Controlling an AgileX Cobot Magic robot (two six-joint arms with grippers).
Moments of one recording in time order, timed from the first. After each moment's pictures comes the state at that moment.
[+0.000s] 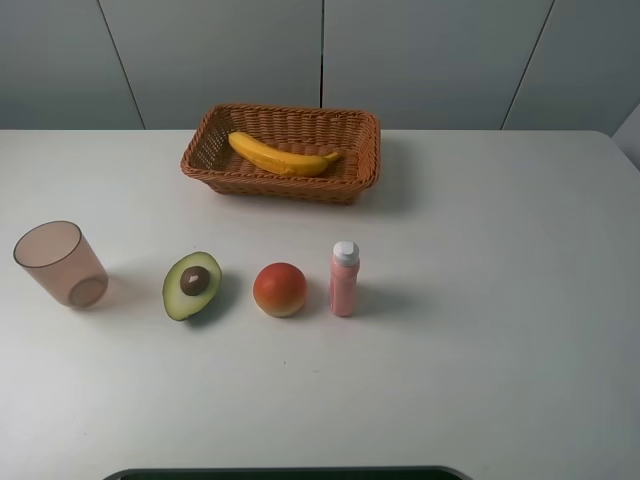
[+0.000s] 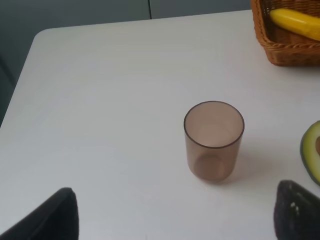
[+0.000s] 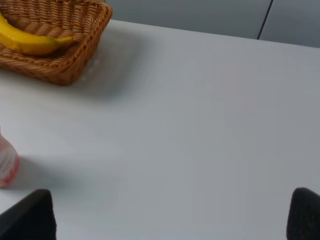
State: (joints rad) left arm -0.21 0.00 -0.51 0.09 1.08 -0.05; right arm 0.00 0.18 -0.57 0.11 1.04 -0.19
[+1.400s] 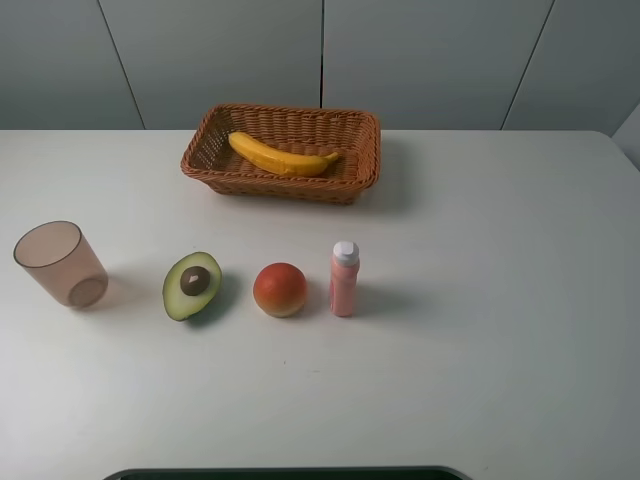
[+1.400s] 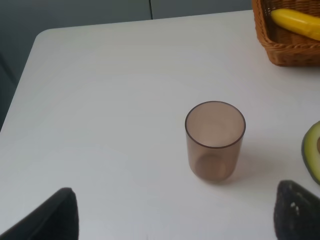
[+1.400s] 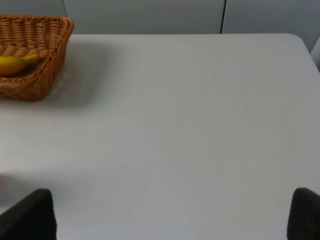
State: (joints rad) left arm -0.21 0.00 -0.51 0.09 1.08 -0.05; right arm 0.00 0.00 -0.51 0.01 1.10 -0.02
